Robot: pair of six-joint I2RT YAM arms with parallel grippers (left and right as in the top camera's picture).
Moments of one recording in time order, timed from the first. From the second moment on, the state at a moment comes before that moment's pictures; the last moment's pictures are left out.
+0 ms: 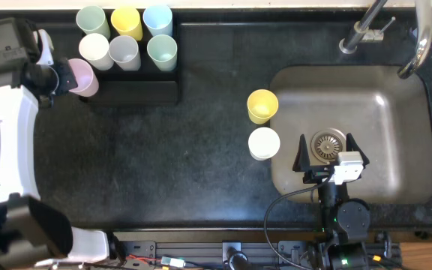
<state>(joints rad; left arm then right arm) 0.24 1.63 1.46 -0.90 -0.03 -0.11 0.14 0.01 0.02 -0.01 0.09 0.03</state>
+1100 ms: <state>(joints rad) 0.24 1.79 1.46 -0.82 0.03 -0.07 0.14 0.01 0.02 -0.01 0.09 0.03</state>
